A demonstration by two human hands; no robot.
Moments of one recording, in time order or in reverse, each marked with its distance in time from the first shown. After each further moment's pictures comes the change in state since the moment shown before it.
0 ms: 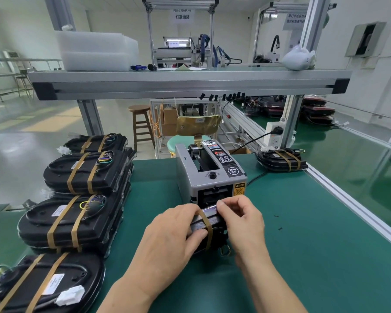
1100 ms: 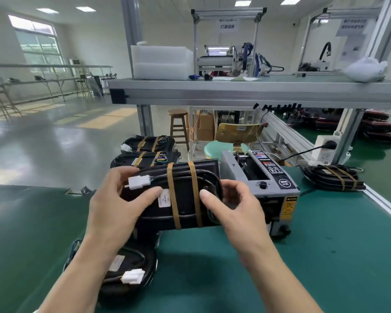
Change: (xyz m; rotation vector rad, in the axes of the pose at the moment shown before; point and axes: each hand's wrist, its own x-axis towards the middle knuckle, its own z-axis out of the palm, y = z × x) left_hand -0.028 -0.084 -0.108 -0.495 0.547 -0.501; right_hand -0.037 -0.068 0.066 0.067 -0.360 -0.112
